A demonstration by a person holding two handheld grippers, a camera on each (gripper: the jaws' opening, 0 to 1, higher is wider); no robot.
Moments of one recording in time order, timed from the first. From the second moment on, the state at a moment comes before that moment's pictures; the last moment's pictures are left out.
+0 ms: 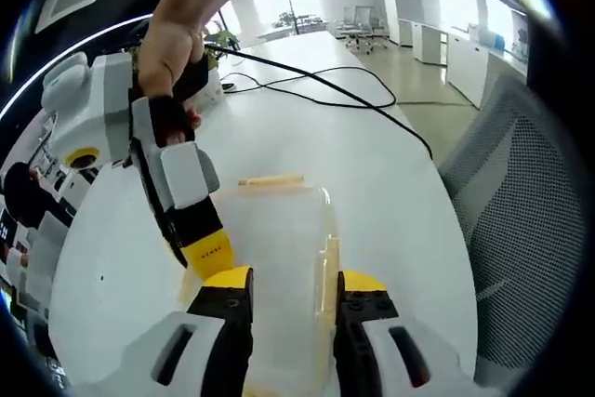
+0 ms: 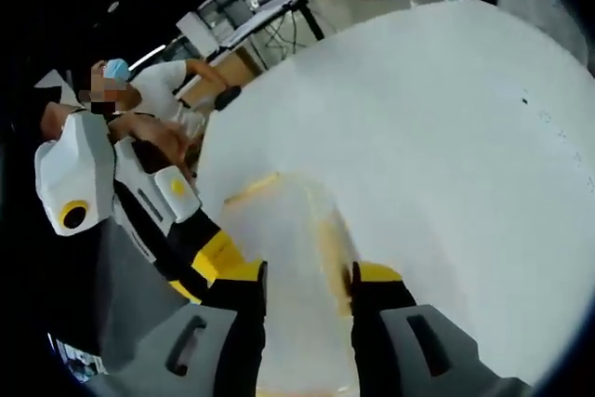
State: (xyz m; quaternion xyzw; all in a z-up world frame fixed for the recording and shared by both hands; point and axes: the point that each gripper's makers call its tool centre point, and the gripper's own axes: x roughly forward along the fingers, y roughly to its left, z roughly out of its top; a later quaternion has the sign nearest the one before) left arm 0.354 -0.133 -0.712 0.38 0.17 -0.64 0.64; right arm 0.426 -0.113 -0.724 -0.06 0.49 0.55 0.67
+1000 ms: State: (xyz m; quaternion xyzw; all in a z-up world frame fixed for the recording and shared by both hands) left arm 0.368 -0.111 -0.680 0.31 0.19 -0.62 0.69; right arm 0.420 -0.135 -0.690 -0.10 0.43 0.51 0.74
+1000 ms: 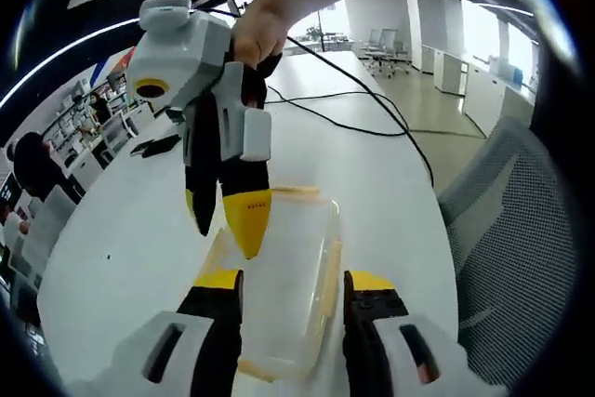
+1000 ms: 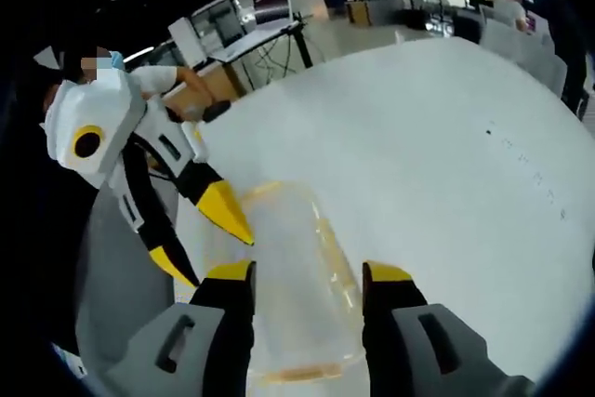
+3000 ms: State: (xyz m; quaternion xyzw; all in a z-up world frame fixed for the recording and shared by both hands) left arm 0.395 -0.058 -0.717 0.22 0.29 -0.51 0.78; right arm 0.359 -0.179 -0.719 -0.13 0.37 0.34 0.85
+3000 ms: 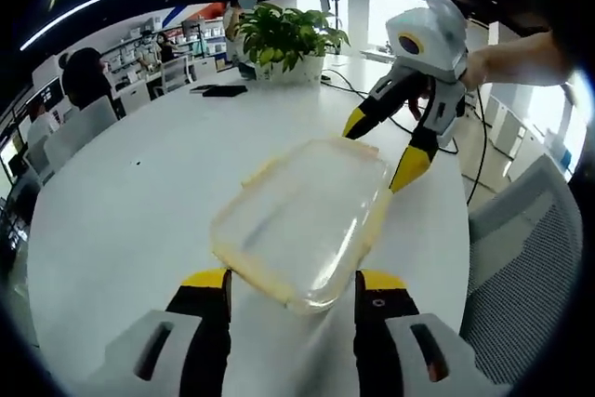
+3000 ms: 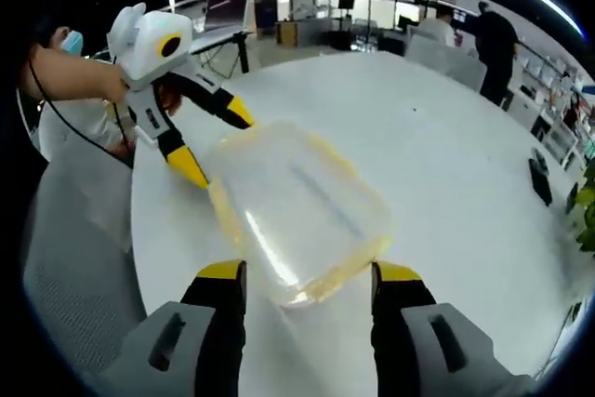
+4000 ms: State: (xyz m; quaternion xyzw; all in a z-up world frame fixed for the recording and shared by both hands) left arm 0.415 -0.020 -0.720 0.22 0.31 -0.49 0.78; right arm 0.383 -0.144 -0.721 -0.14 0.36 0.35 0.85
